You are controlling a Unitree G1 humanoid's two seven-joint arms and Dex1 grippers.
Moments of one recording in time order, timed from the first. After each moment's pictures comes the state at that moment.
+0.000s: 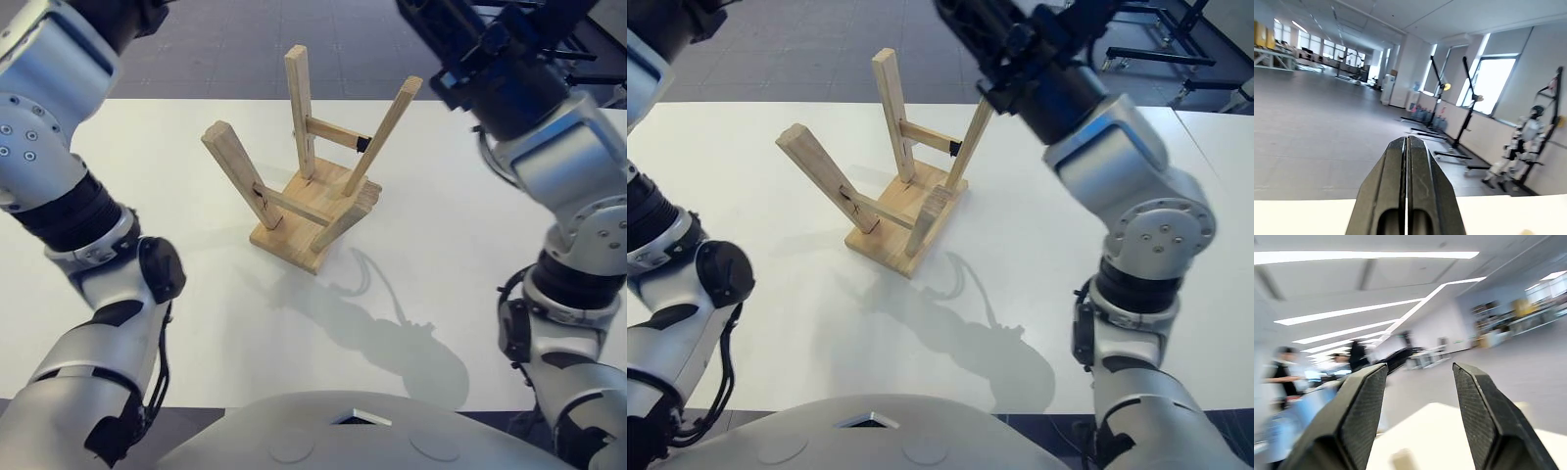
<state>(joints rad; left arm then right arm) -0.90 0.41 0.44 -0.26 -0.75 1.13 0.07 -0.62 -0.56 -0.19 -0.48 1.40 0.70 -0.11</state>
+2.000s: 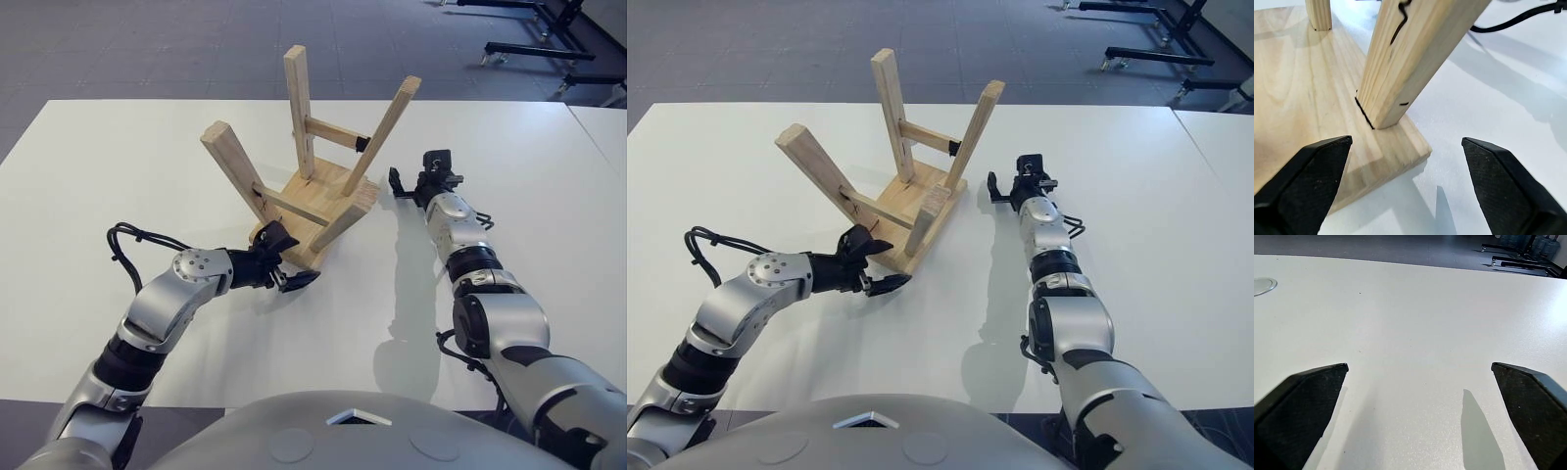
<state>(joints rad) -0.11 0.54 -0.35 -0.41 -0.33 0.78 -0.67 -0.67 -0.26 -0.11 1.02 0.12 -0.02 0.14</state>
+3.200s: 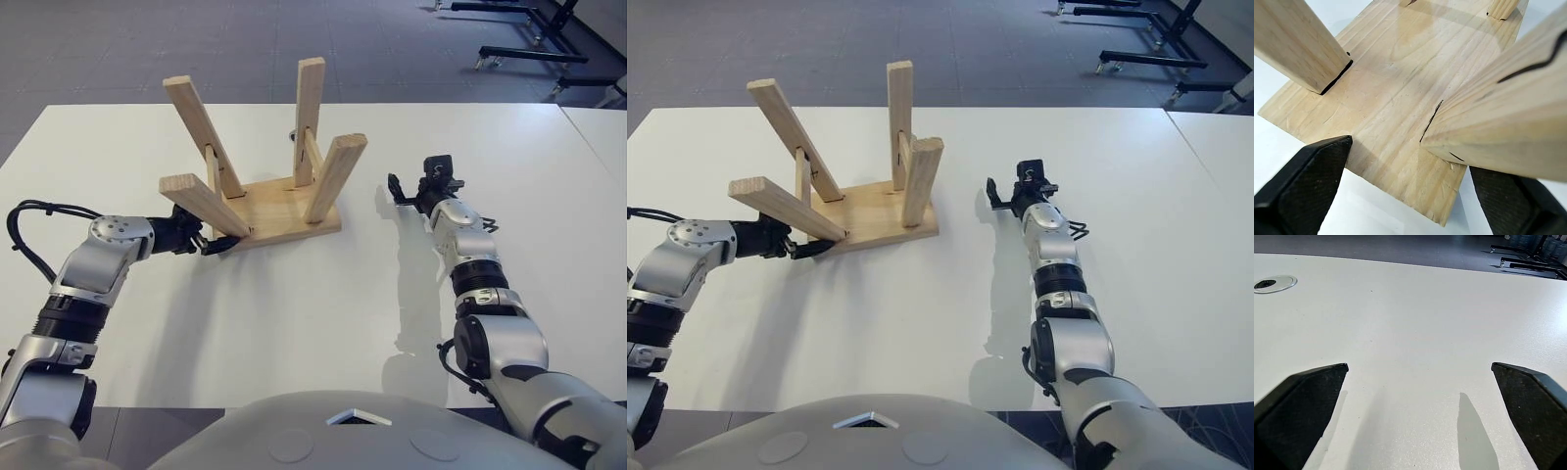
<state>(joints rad) -0.26 0.75 -0.19 0.16 -0.27 0.49 -0.87 -0.54 -0.25 -0.13 0.73 0.09 0.15 0.21</state>
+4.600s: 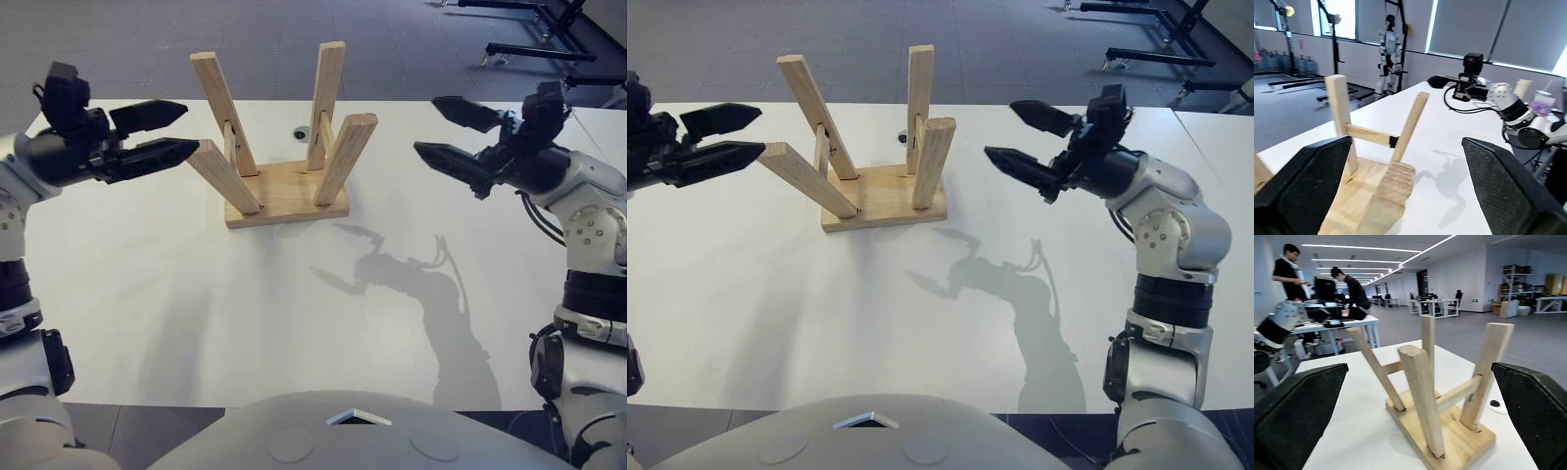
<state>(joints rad) -0.44 0.81 0.27 0.00 -0.78 0.75 -1.25 -0.42 -0.60 -0.21 -0.05 0.73 0.60 1.13</state>
